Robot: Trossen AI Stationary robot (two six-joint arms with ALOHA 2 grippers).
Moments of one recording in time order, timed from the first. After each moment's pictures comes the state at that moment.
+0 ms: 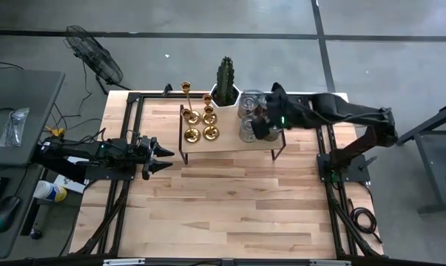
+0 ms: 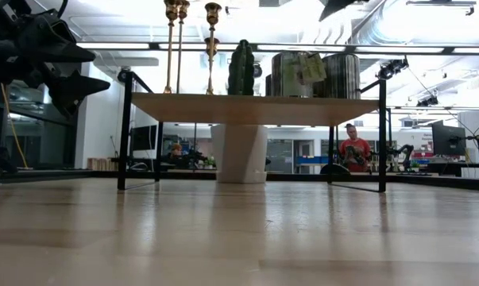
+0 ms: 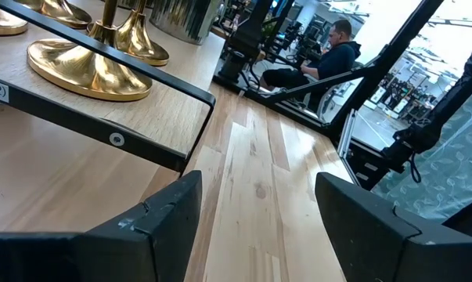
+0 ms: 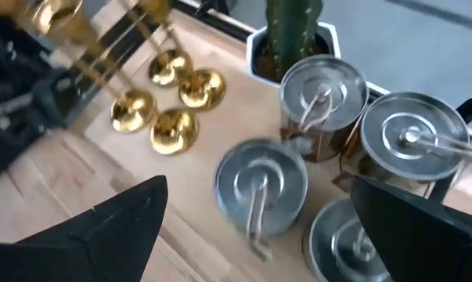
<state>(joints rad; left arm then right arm) -0.15 0.05 0.07 -0.10 -0.14 -0.48 -0.02 1.47 1.75 -1.17 0.43 0.81</state>
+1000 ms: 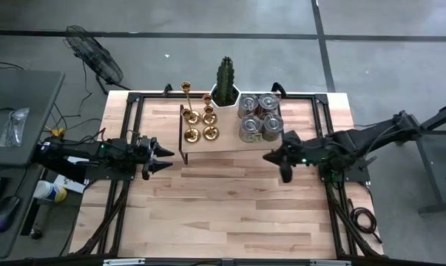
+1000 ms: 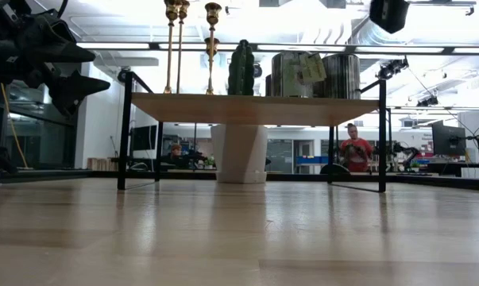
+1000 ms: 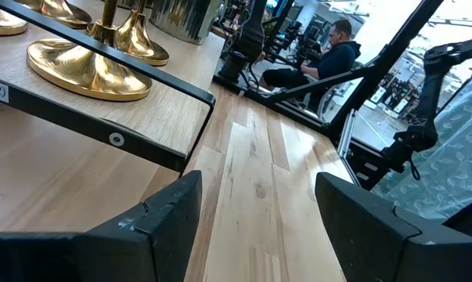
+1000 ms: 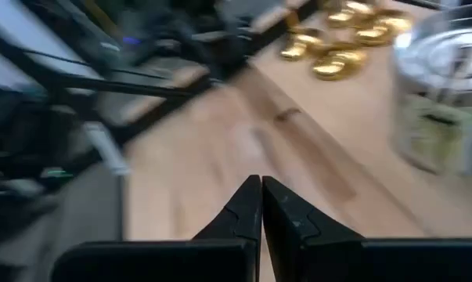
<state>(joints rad) -0.15 0.05 0.07 -0.10 -0.14 -0.48 0.31 1.01 0.93 -0.41 0.37 0.72</state>
